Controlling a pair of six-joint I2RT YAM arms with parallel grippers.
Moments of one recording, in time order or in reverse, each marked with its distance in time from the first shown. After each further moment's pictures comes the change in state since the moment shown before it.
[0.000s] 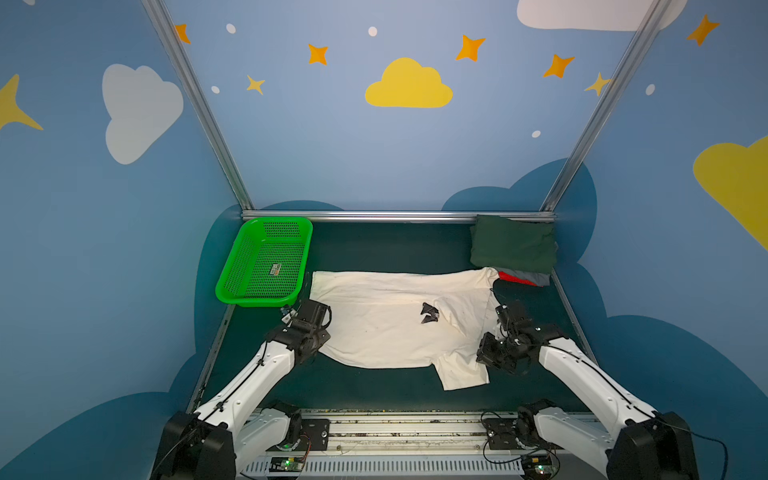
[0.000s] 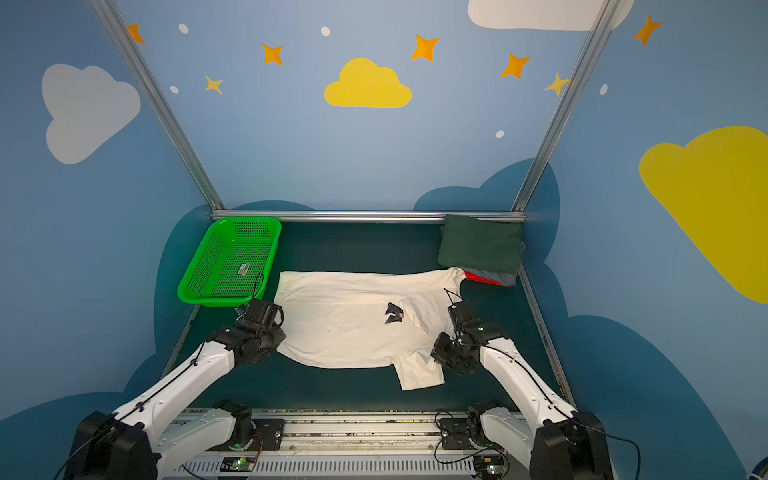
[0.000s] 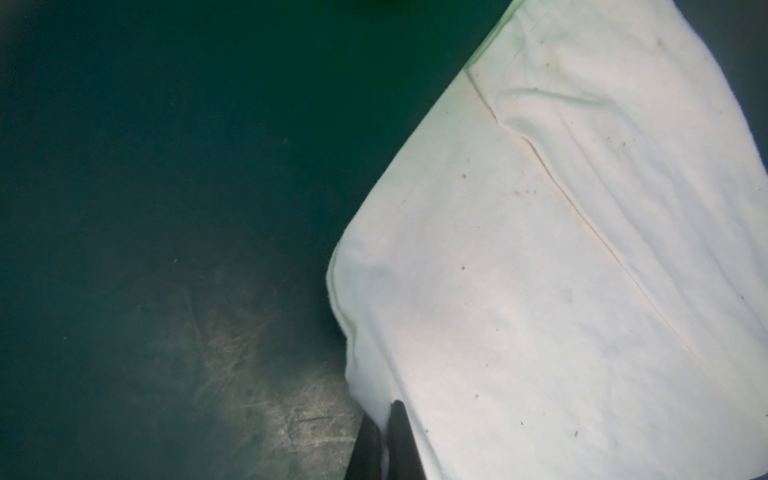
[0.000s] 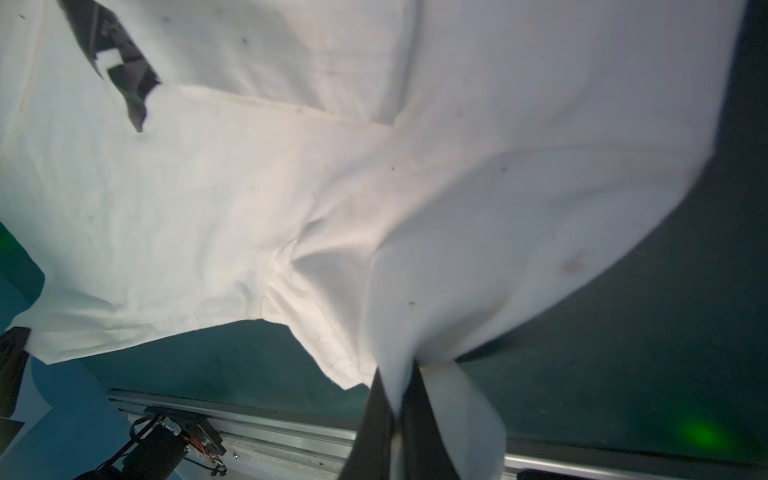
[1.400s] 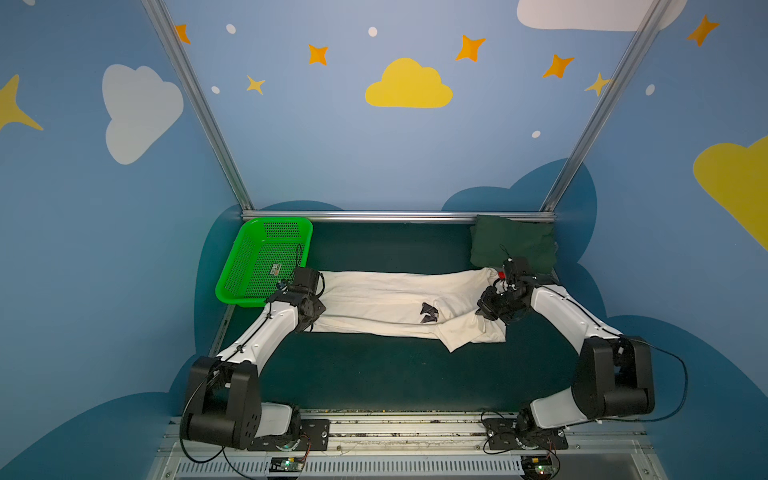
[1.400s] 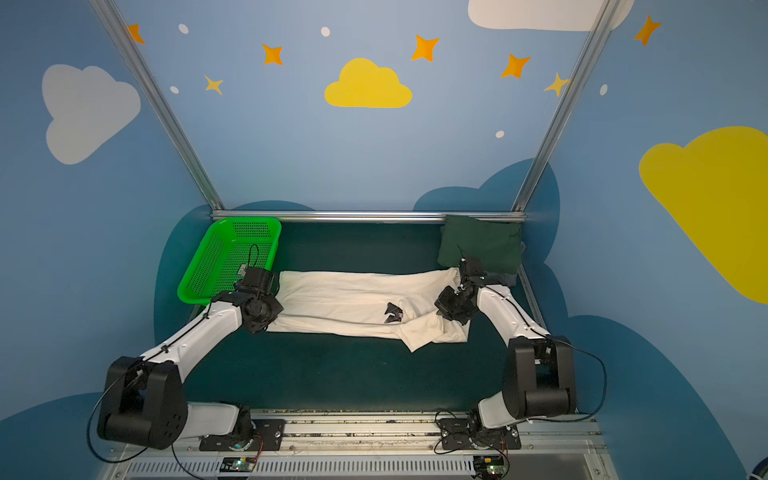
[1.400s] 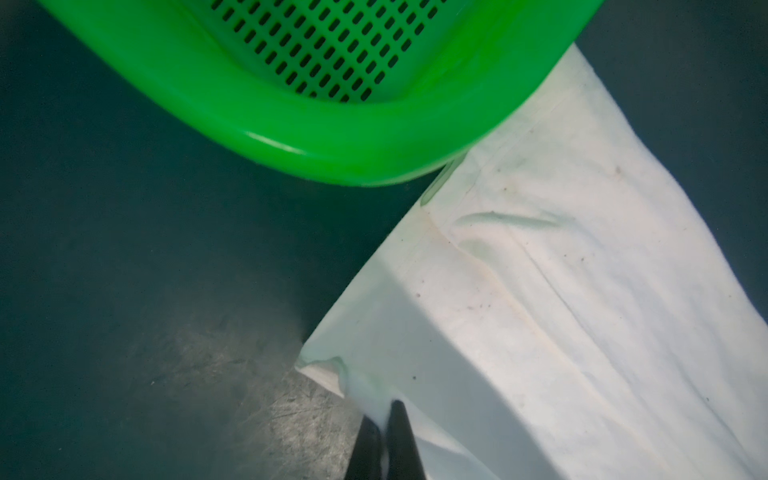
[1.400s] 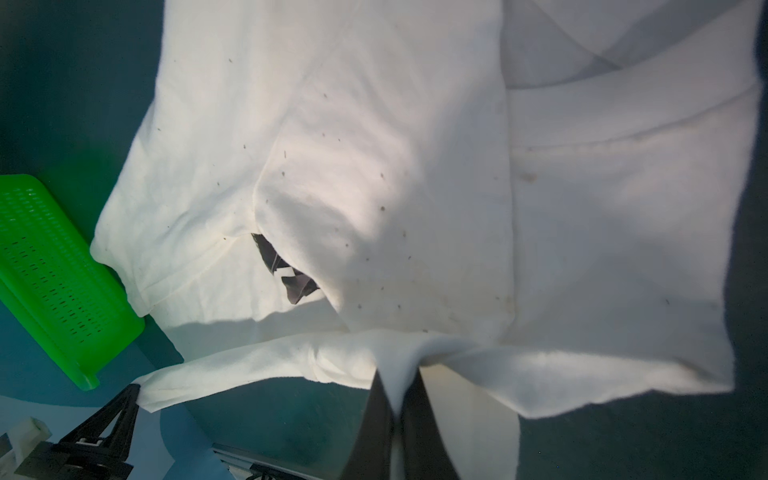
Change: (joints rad) left arm 0.162 0.321 0.295 0.002 0.037 0.132; right arm -0.192 0.448 0.386 0.094 -0.084 -0.035
